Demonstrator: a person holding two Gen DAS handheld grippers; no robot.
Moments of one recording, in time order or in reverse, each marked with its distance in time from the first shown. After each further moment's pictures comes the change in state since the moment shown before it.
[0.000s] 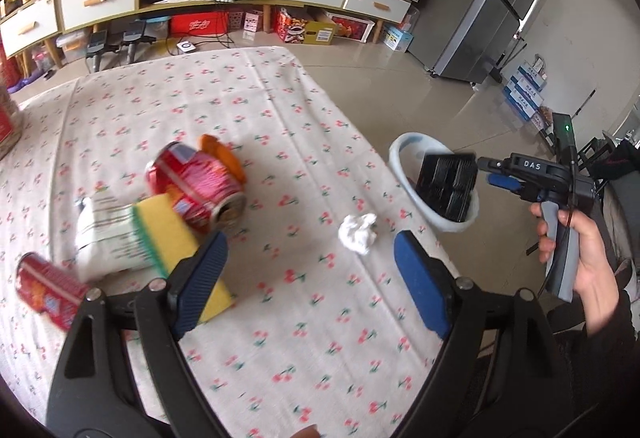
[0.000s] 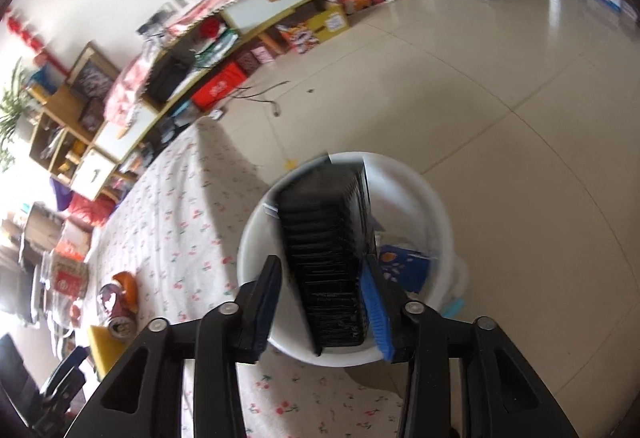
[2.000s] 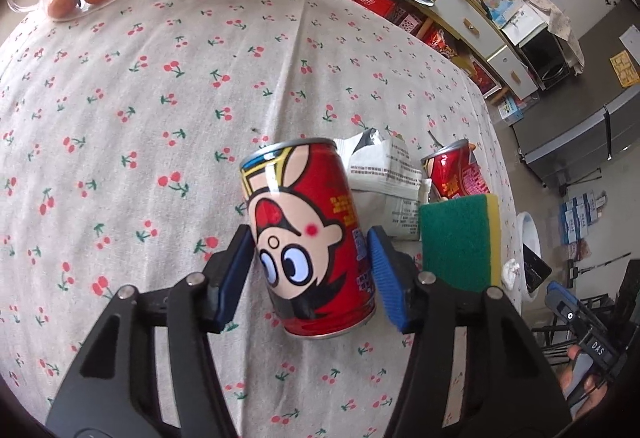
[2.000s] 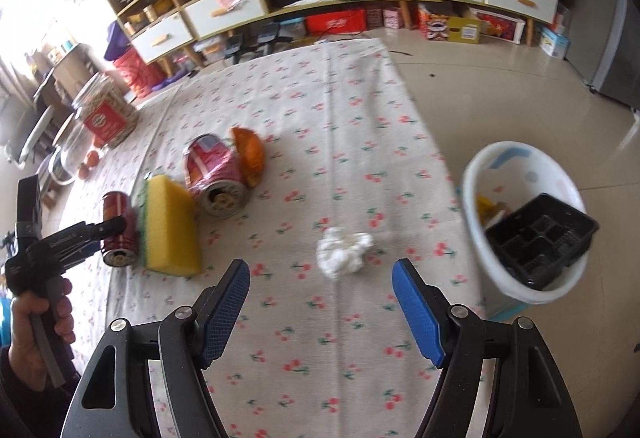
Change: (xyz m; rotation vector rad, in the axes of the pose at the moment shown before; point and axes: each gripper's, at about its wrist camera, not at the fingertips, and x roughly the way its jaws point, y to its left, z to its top) left arm -0.027 0.189 -0.061 -0.517 0.038 0.149; right arm 0.012 0.218 -0.121 -0.517 0.121 0.058
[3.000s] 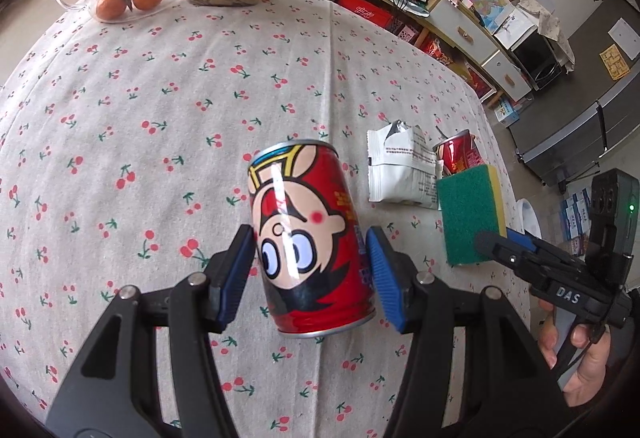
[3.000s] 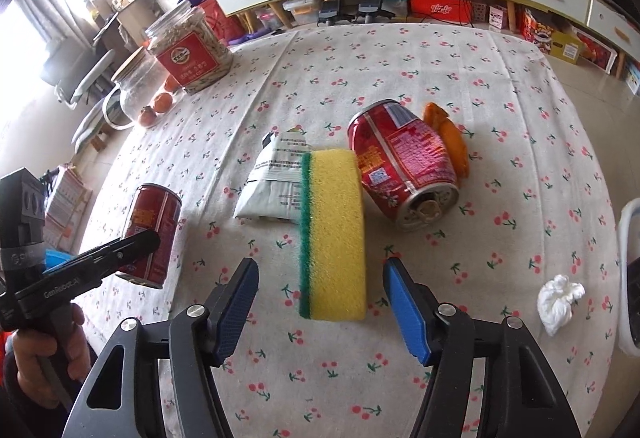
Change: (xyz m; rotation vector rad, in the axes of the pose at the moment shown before) left arm -0.036 0.033 -0.022 0.029 -0.053 0.003; right arm 0.073 0.121 0.012 -0.179 0.092 0.187
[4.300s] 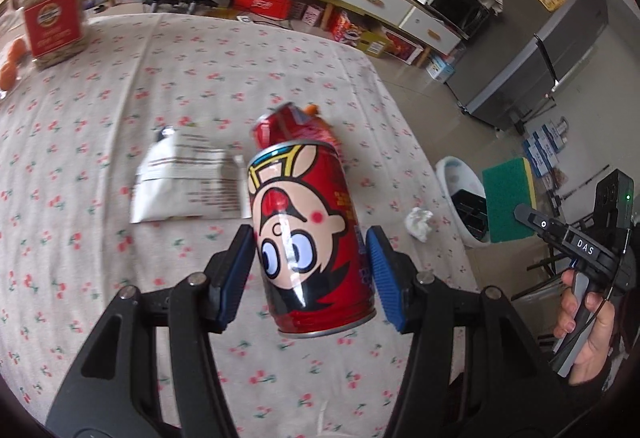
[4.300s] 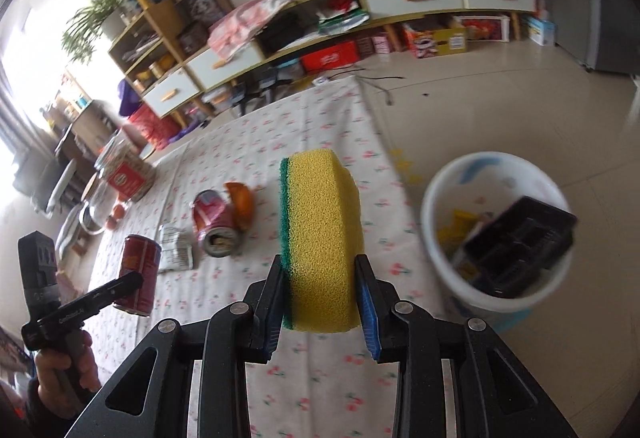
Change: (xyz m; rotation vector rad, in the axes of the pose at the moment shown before) left arm 0.030 -0.154 -0.005 0.247 0.025 -0.164; right arm -0.164 -0.182 -0.069 0.323 -0.258 -0.101
